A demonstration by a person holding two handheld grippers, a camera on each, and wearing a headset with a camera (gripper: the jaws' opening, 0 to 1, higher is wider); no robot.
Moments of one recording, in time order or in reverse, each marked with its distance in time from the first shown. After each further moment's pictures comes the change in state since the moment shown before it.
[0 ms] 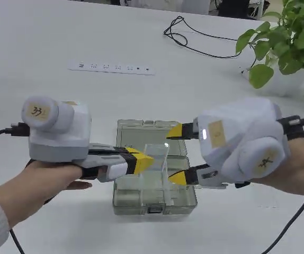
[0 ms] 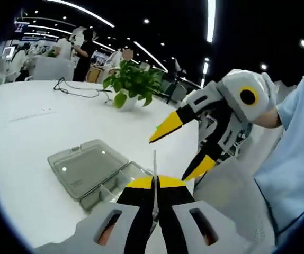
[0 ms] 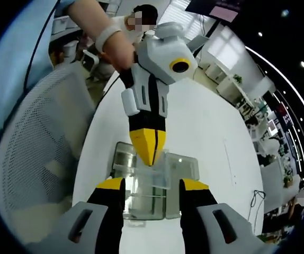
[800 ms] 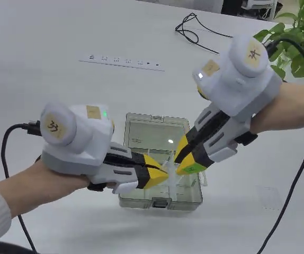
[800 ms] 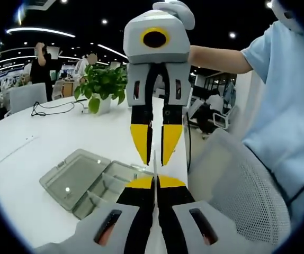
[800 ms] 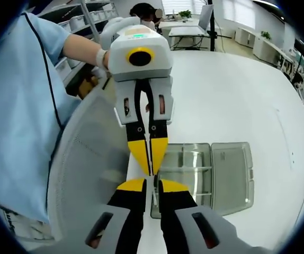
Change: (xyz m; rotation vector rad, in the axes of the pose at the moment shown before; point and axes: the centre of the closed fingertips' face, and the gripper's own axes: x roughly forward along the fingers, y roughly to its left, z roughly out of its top) left arm 0.006 -0.026 -0.018 0.226 0.077 -0.098; right arm 0.006 0.030 0.005 0.261 0.087 0.502
